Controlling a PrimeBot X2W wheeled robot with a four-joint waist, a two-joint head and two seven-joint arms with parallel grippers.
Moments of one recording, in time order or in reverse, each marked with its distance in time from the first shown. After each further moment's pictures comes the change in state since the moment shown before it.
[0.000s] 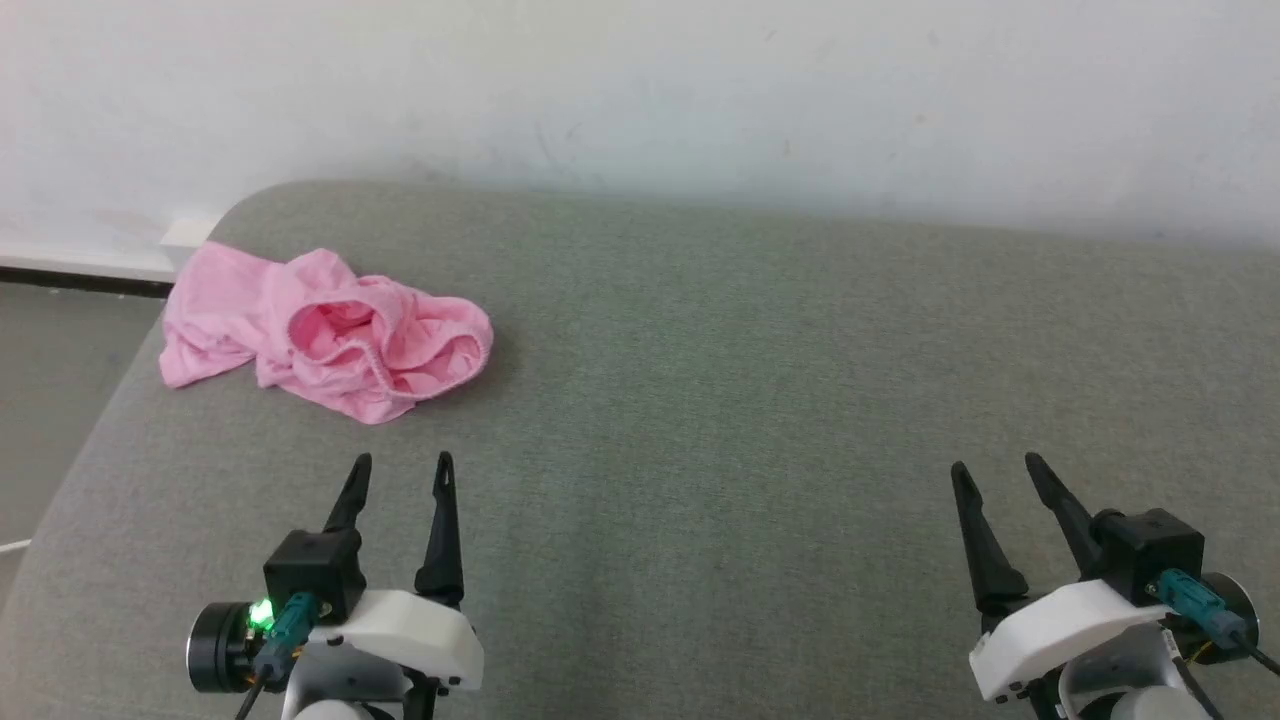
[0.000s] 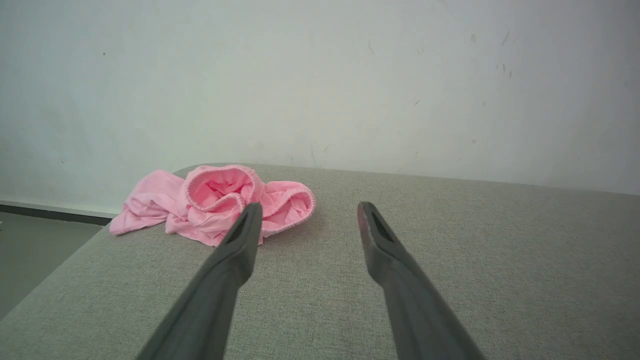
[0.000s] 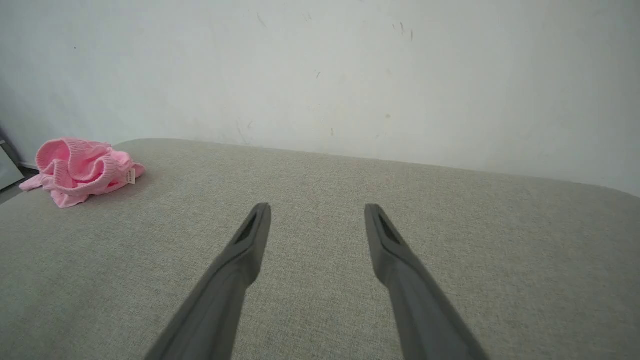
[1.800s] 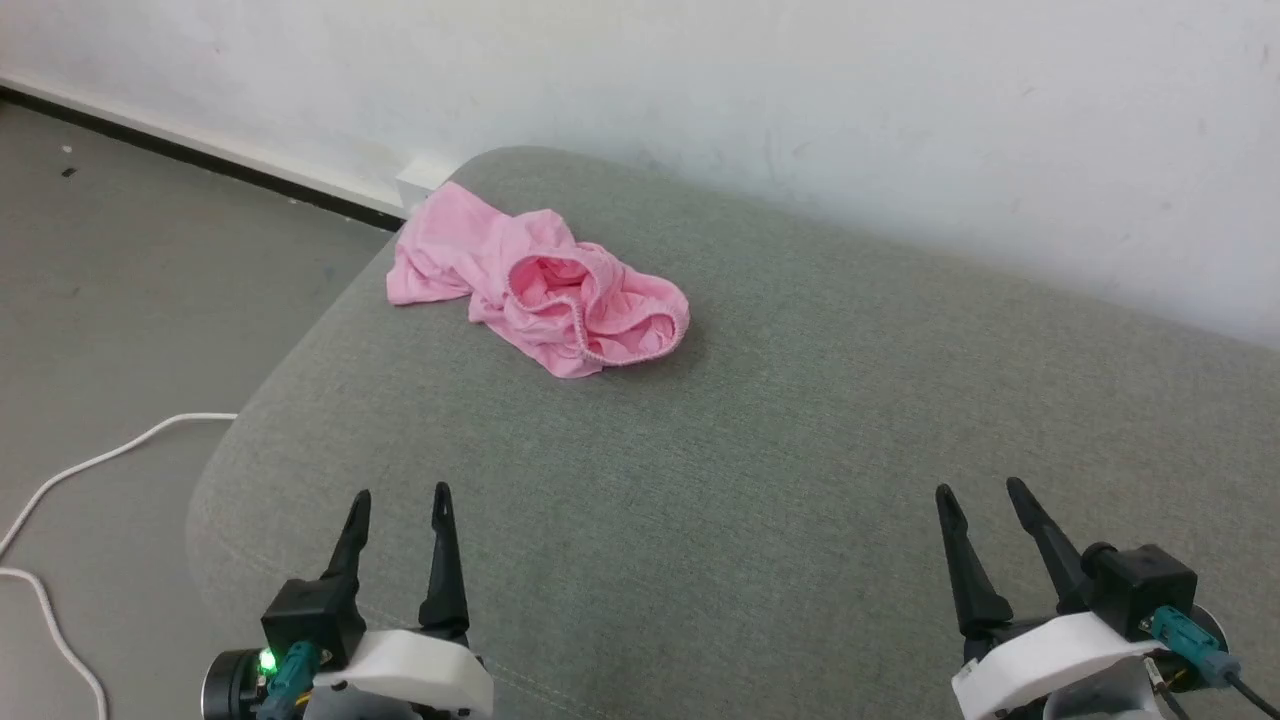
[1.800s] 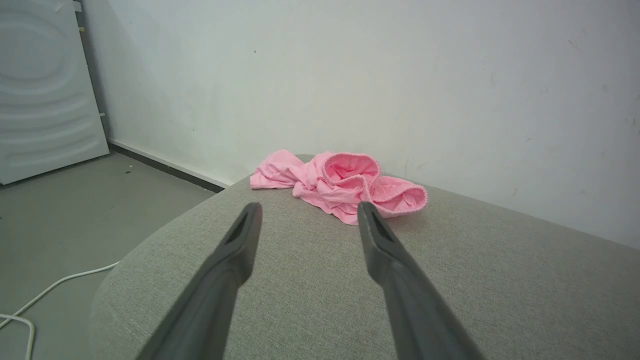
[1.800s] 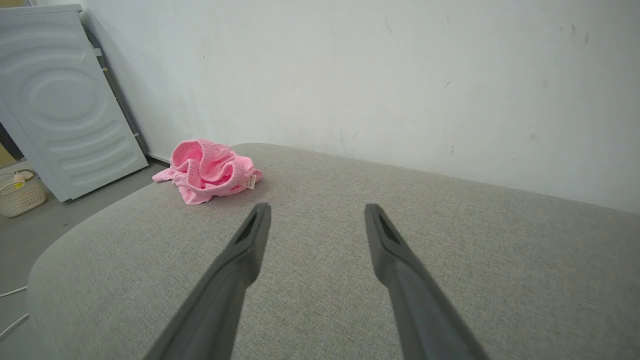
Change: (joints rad) left arm 0.043 0.000 -0.037 0.040 -0.086 0.064 -0.108; right arm 0.022 0.001 0.038 0.065 0.074 0.000 -0.111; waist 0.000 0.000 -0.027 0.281
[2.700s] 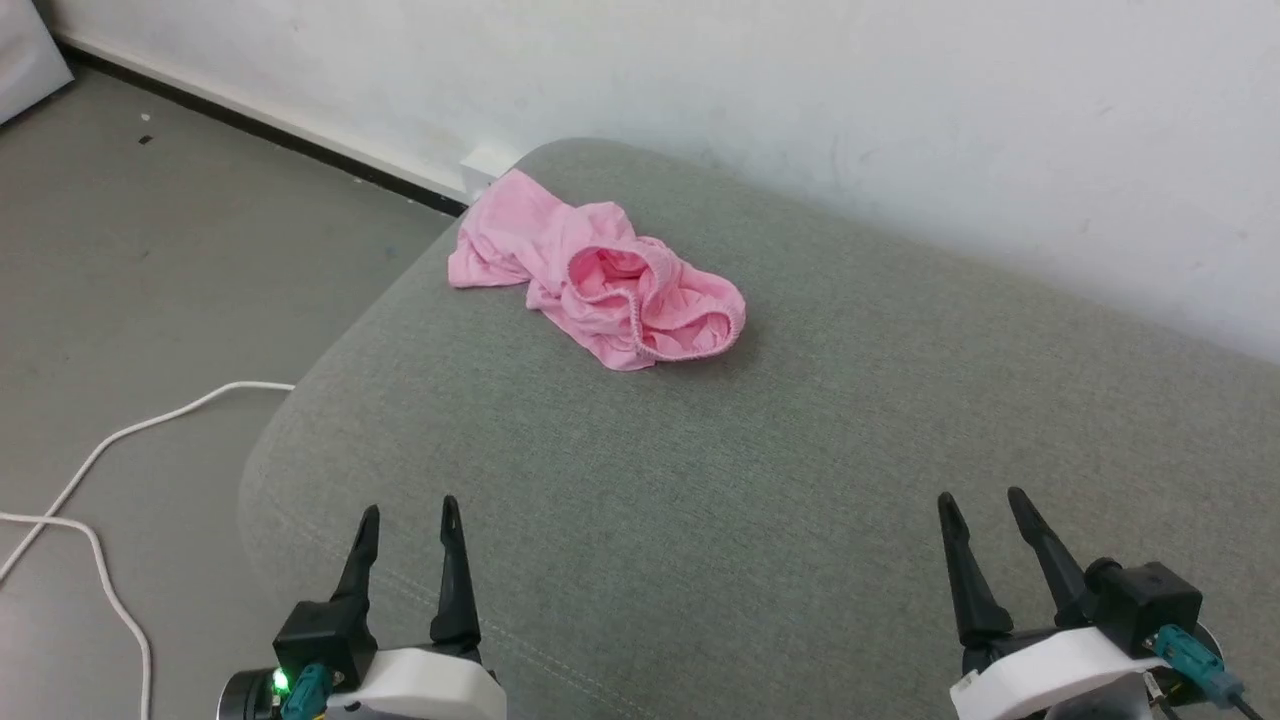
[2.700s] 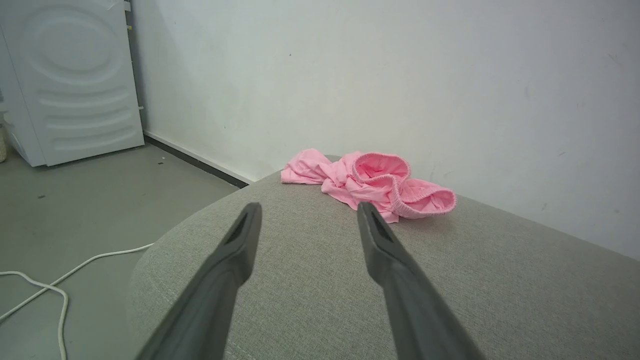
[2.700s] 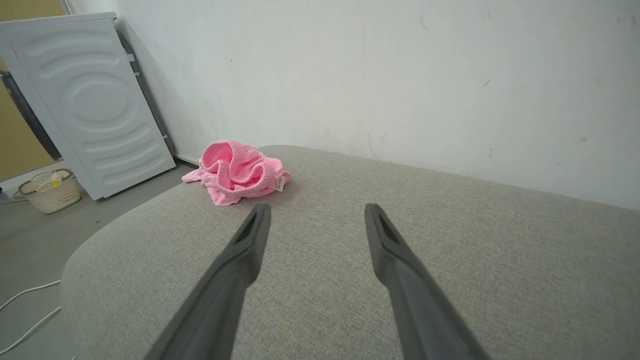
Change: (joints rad) left arm 0.016 -0.002 -0.038 0.021 -0.034 0.042 -0.060; right arm 0.009 0.000 0.006 0.028 0.027 0.000 -0.057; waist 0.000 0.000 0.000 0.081
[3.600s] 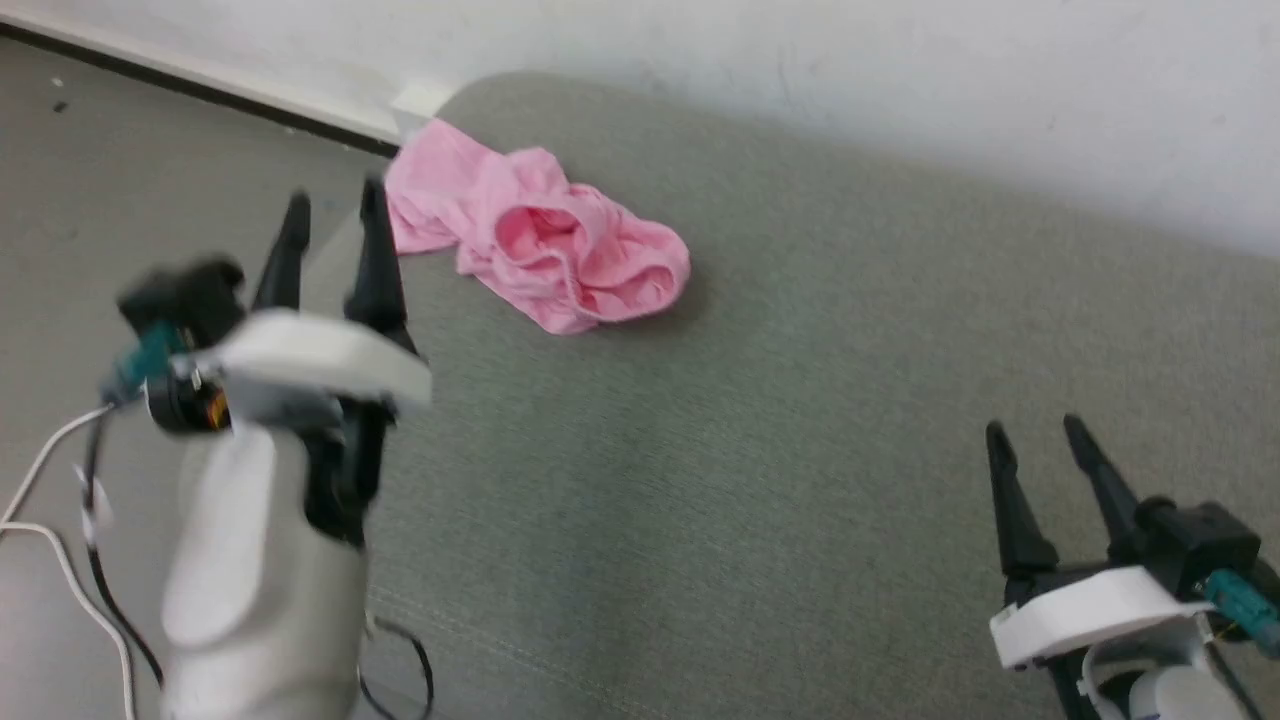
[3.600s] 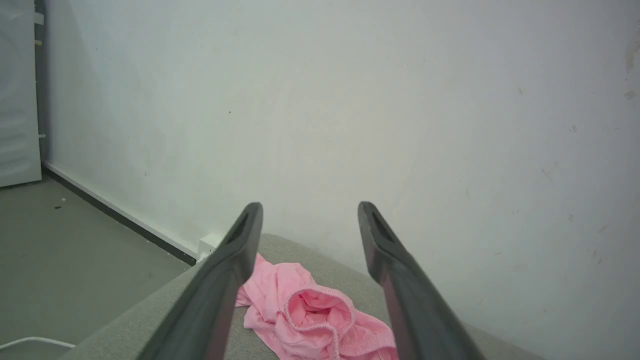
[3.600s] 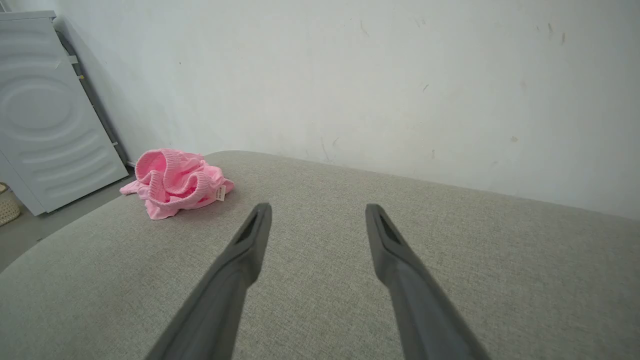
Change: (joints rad) left arm -0.537 0.049 0.114 0.189 -0.232 -0.147 0.126; right arm -0.052 0.001 -0.072 -0.089 -0.076 0.000 0.042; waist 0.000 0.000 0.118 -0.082
